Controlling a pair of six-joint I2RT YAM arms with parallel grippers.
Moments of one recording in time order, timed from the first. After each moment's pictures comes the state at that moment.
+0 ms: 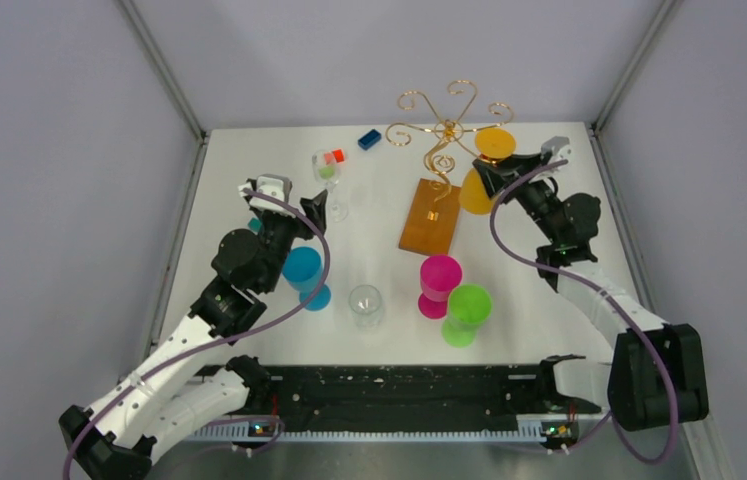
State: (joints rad) left arm -0.65 0.77 0.75 0.17 -0.36 0.01; right arm 0.15 1.21 0.65 0.92 -0.48 0.25
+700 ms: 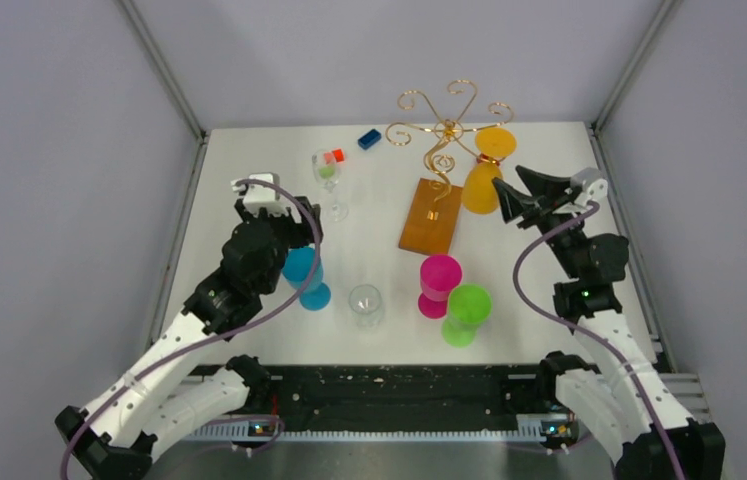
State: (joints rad) left arm -0.65 0.79 0.81 -0.13 -0.50 -0.23; right arm 0.15 0.82 0.52 0.72 -0.39 0.20
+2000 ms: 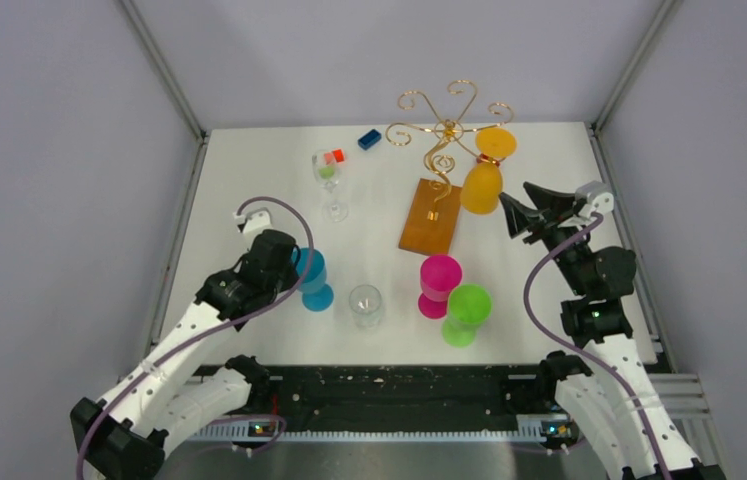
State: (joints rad) left arm -0.54 0.85 0.77 -0.74 -0.44 -0.72; right arm 0.15 0.61 0.50 0.45 -0.32 0.18
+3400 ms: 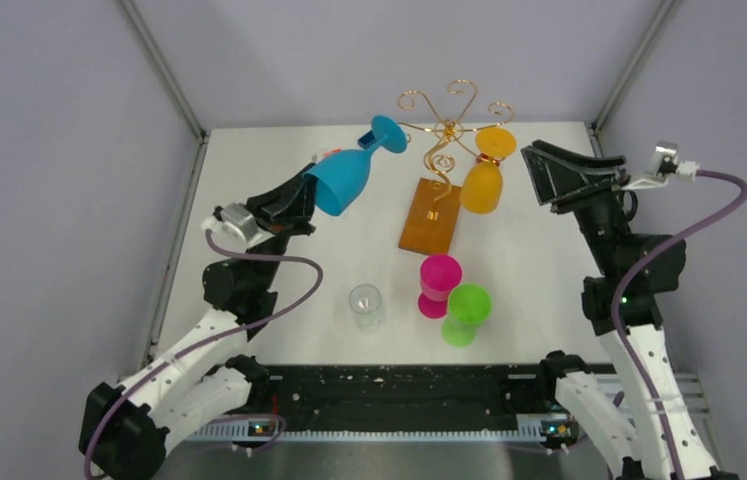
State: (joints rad) left arm -0.54 0.84 0.53 1.04 0.02 -0.17; right arm 0.15 0.65 0.84 0.43 -0.30 0.79
